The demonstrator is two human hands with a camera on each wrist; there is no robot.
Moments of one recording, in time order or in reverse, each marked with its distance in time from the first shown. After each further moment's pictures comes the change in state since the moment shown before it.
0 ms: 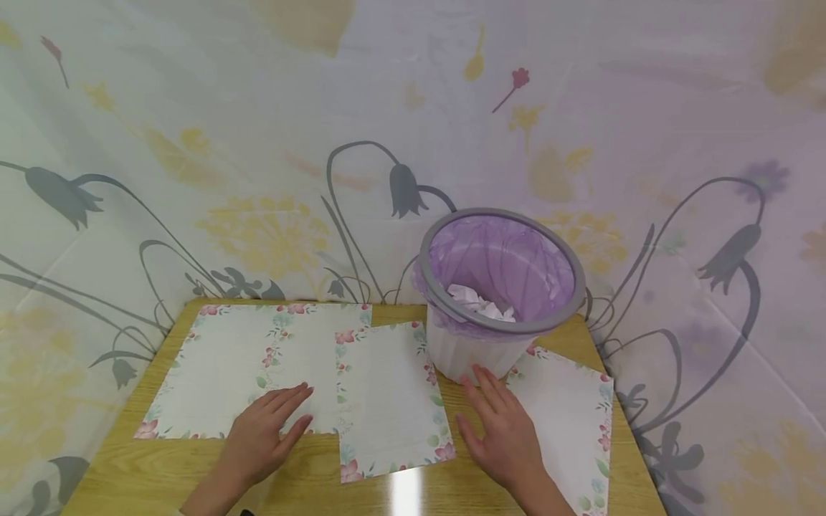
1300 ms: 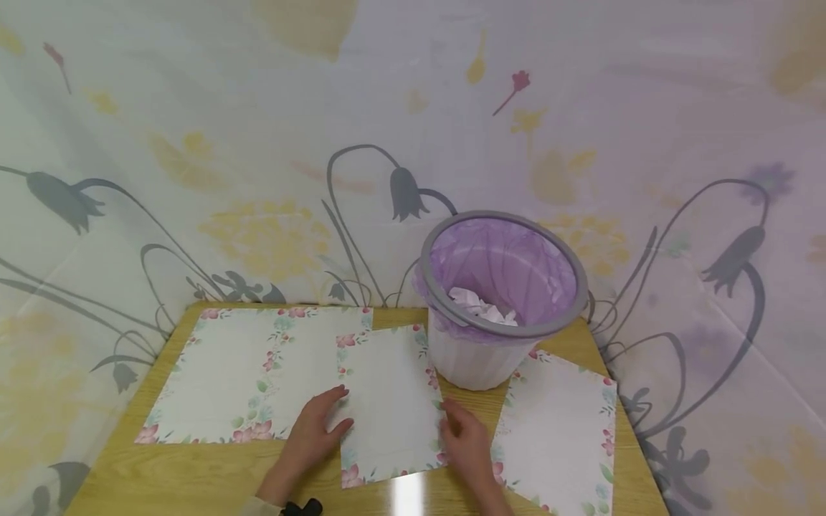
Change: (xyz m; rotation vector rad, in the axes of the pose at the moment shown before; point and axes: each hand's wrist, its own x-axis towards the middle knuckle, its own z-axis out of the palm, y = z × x) left_hand -0.004 0.008 0.099 -0.313 -0.091 -0.310; right_hand -0.032 -0.003 0.117 0.562 0.068 0.548
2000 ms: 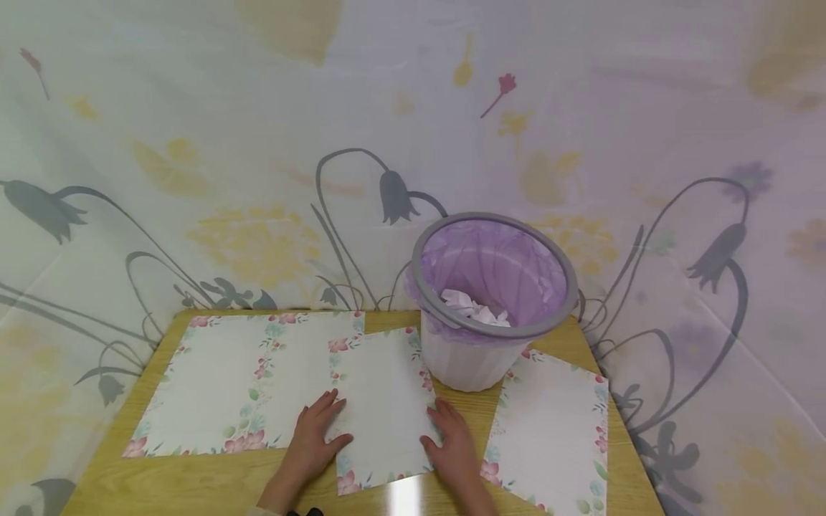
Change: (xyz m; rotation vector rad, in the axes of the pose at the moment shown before) left_hand -0.005 -0.006 0.013 -0.032 -0.093 -0.091; right_hand -0.009 0.007 0.012 -0.220 -0.122 -0.080
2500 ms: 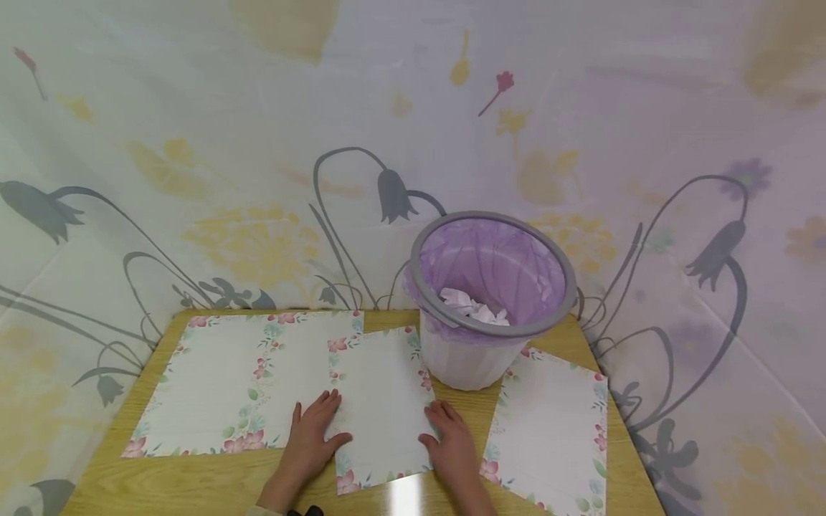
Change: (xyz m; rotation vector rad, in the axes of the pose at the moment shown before) left_hand 0.000 0.002 -0.002 0.093 -0.031 -0.019; right_hand 0.002 -0.010 -0.002 -0.081 -0.016 0.067
